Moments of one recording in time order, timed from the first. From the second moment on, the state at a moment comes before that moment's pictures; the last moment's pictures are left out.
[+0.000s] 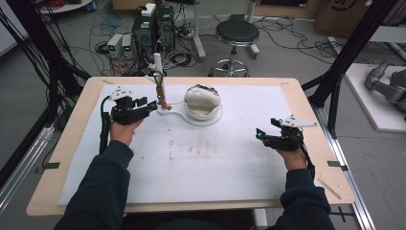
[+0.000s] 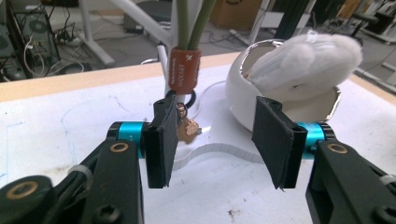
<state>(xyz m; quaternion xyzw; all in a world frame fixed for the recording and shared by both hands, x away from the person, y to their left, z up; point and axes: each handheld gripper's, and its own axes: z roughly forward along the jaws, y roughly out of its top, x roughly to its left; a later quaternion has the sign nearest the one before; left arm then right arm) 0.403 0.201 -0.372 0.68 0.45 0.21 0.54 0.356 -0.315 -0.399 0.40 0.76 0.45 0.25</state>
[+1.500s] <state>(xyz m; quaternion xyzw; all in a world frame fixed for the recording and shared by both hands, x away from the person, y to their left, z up) 0.353 0.228 -0.412 0.70 0.40 0.23 0.54 0.347 -0.320 -0.400 0.40 0.75 0.45 0.26</state>
